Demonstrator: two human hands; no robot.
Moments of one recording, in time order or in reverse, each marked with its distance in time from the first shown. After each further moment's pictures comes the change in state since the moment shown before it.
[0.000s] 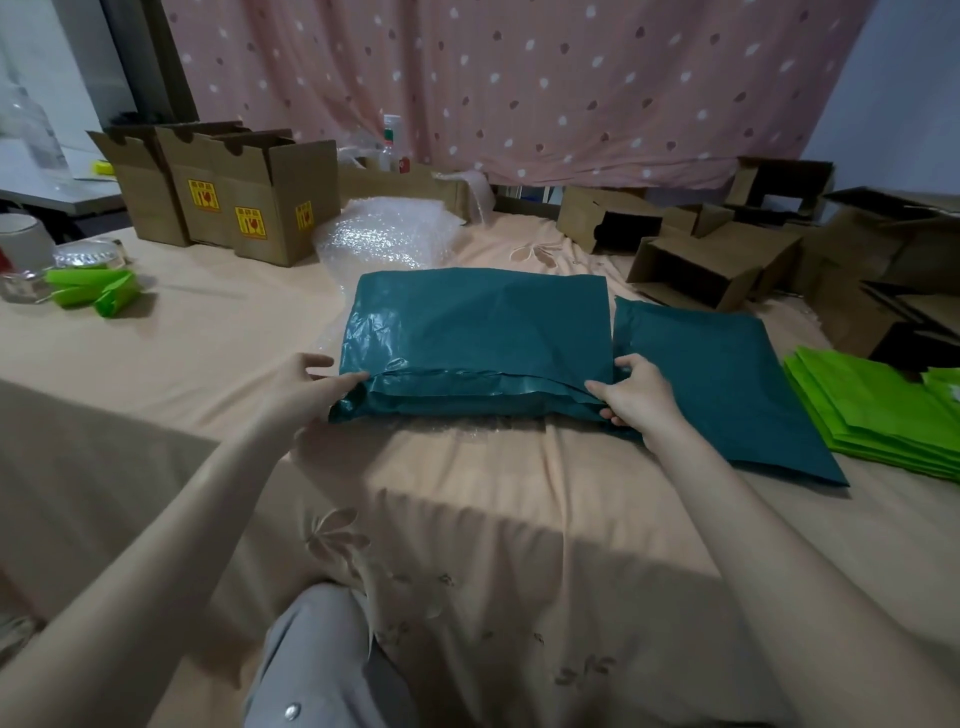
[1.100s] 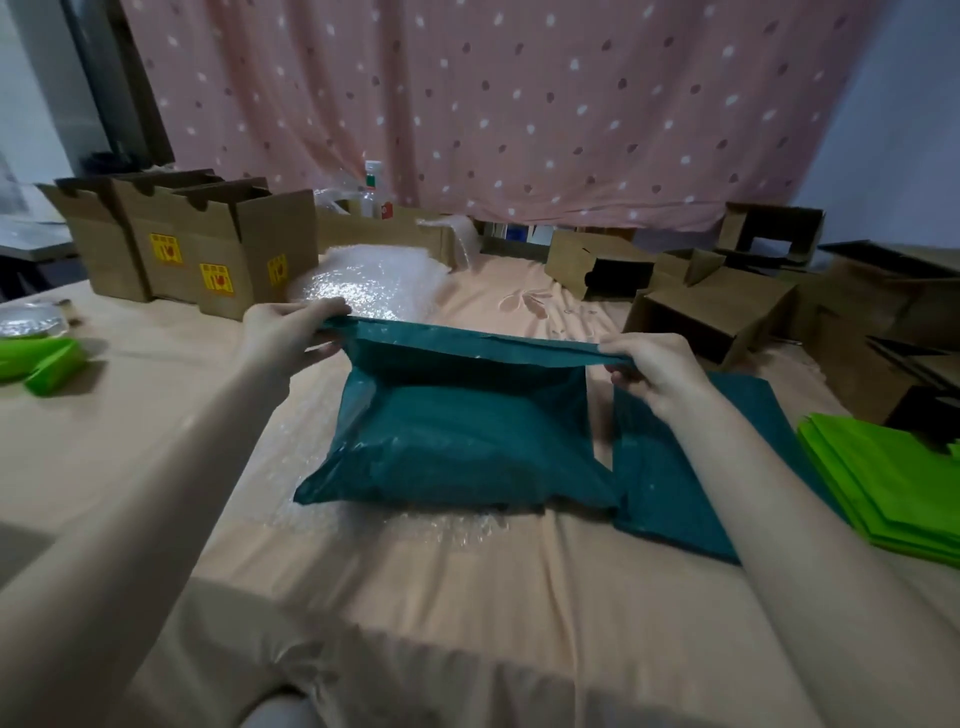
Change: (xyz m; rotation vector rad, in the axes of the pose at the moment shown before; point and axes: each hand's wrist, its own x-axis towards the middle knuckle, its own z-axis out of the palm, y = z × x) left_hand 0.085 0.103 -0.002 -0.410 0.046 0.150; right_hand 0.077 -0.079 -0.025 0.519 0.038 0.094
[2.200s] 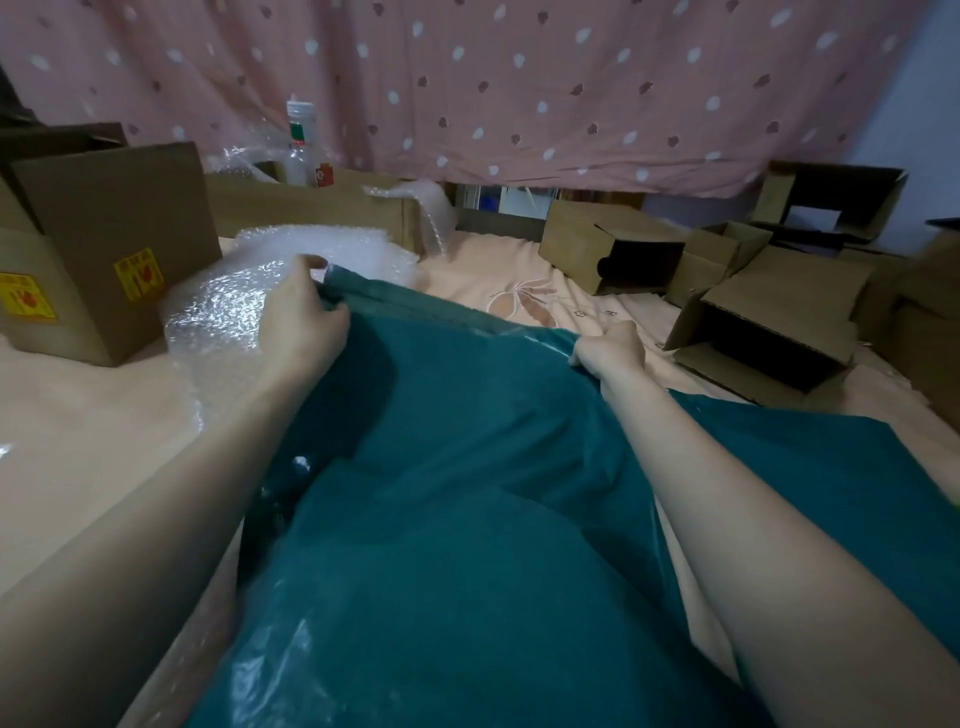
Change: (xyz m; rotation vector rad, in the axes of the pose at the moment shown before) left_hand 0.212 -0.077 0.108 0.688 0.123 0.472; right_hand 0.209 0.044 0.097 -0.410 0.212 0.067
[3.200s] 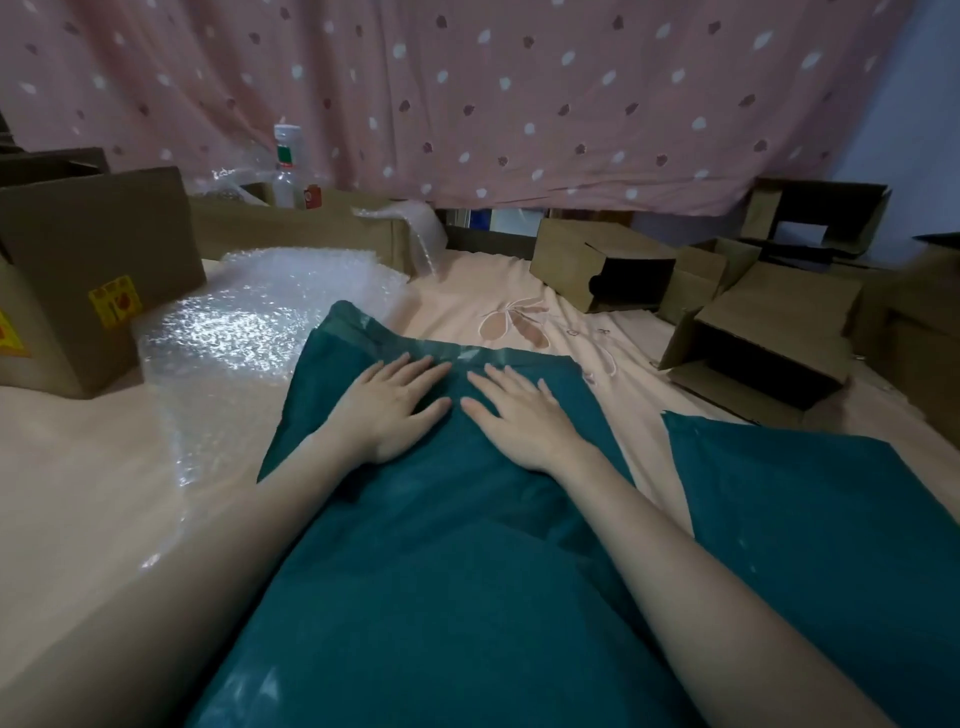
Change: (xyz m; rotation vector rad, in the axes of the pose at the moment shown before) left_hand -0.038 0.003 0.057 0.527 -0.667 0.500; right_hand -0.027 0.030 0.050 -0.788 -0.386 -0.735
